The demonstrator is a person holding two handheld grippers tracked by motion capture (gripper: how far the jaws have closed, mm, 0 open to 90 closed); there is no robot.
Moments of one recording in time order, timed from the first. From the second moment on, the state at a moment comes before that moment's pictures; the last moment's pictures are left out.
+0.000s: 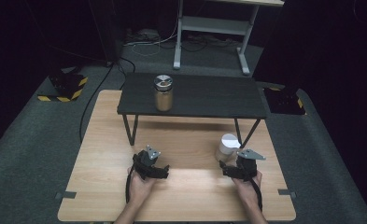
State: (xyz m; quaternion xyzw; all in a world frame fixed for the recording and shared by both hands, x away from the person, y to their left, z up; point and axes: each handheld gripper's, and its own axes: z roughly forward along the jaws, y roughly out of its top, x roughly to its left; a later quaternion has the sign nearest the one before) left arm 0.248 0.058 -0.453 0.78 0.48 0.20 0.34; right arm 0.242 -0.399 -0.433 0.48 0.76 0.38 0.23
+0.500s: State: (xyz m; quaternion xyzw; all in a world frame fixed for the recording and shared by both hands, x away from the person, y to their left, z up) left arm 0.248 0.058 -0.453 0.78 0.48 0.20 0.34; right arm 0.261 -0.390 -0.434 0.49 0.75 0.39 0.23
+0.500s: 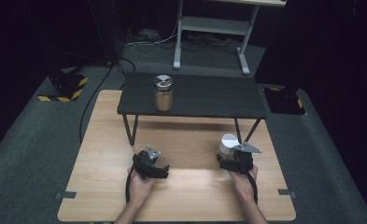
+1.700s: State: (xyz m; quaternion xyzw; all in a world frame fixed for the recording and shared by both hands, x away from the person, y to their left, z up) left arm 0.248 0.059 -0.453 0.78 0.48 0.20 0.33; right arm 0.265 -0.380 -0.434 0.47 0.75 0.39 0.25
